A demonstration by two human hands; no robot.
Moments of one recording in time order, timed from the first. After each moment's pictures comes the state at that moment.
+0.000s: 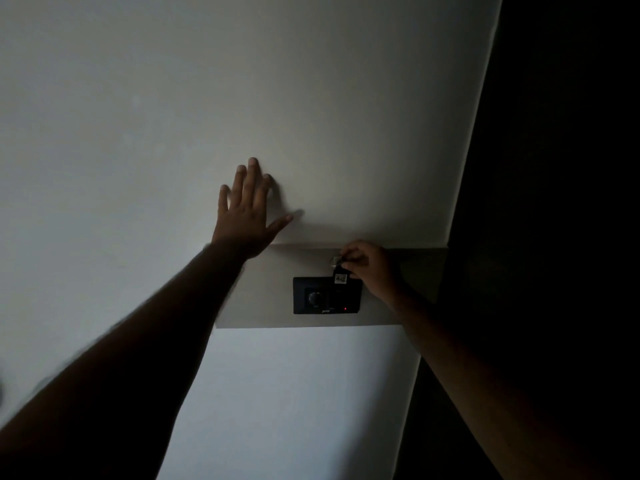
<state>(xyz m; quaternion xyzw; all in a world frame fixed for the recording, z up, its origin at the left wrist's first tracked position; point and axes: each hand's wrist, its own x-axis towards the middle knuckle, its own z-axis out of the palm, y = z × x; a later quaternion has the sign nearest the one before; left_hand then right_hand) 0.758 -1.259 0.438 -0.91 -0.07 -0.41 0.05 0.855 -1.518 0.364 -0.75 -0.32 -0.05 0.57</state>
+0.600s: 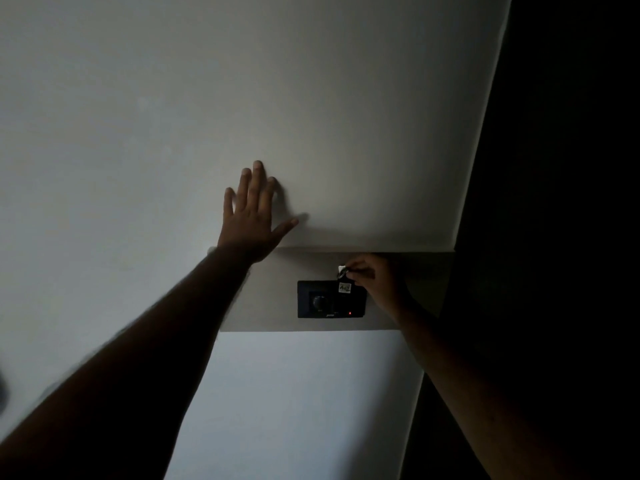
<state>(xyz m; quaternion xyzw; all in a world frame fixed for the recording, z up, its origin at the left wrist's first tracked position) 0.762 -1.257 0.435 -0.91 -0.07 -0.41 0.04 0.858 -1.521 0.344 -0.76 -0.34 -0.08 0.54</state>
